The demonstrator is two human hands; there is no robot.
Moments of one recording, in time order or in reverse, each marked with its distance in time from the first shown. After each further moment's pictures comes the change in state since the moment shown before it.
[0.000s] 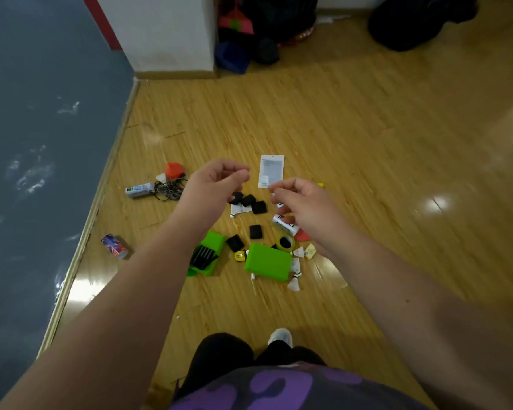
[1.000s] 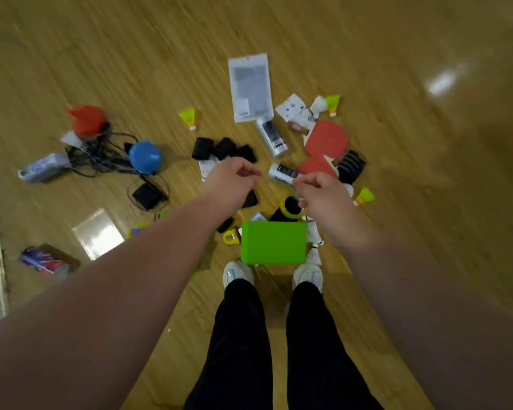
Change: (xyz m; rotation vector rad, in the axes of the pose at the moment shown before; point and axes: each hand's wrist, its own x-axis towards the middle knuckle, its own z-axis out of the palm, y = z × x) left_hand 0.359 -0.348 0.147 0.441 -0.370 -0.337; right_hand 0.369 0.311 -0.003 -0.065 0.196 0.448
